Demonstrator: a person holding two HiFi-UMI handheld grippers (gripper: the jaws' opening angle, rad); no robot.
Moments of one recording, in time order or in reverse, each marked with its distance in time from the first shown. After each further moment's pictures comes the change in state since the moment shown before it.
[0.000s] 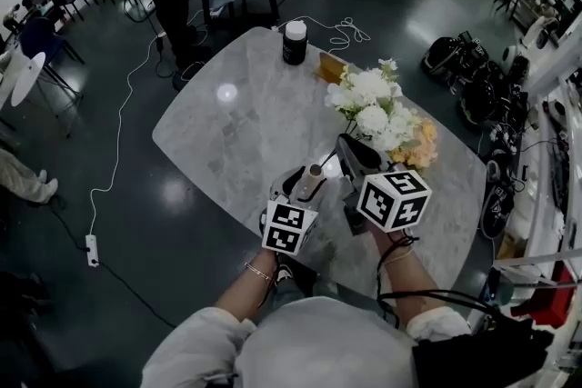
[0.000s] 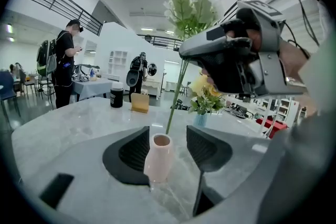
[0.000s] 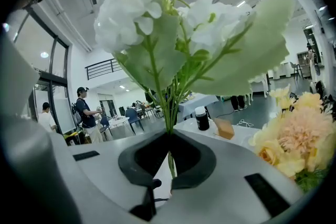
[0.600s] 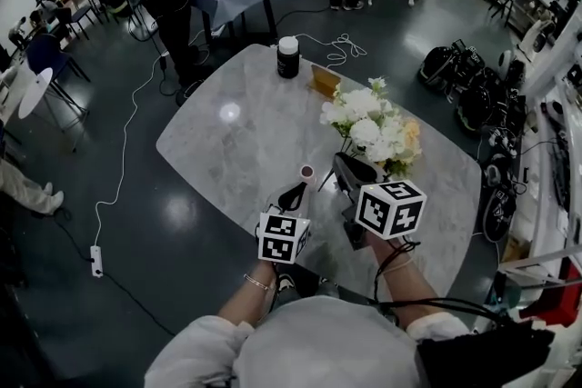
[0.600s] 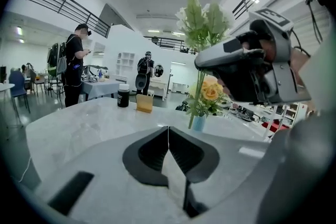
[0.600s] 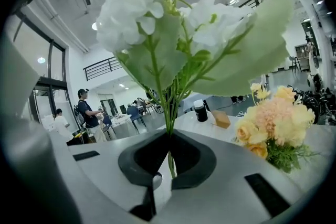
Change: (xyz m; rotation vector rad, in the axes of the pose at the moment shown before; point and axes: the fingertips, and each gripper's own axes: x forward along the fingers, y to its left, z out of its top) left arm -0.030 -0.017 0.003 -0.038 -0.016 0.080; right arm -0.046 0.005 -0.015 0.044 0.053 0.004
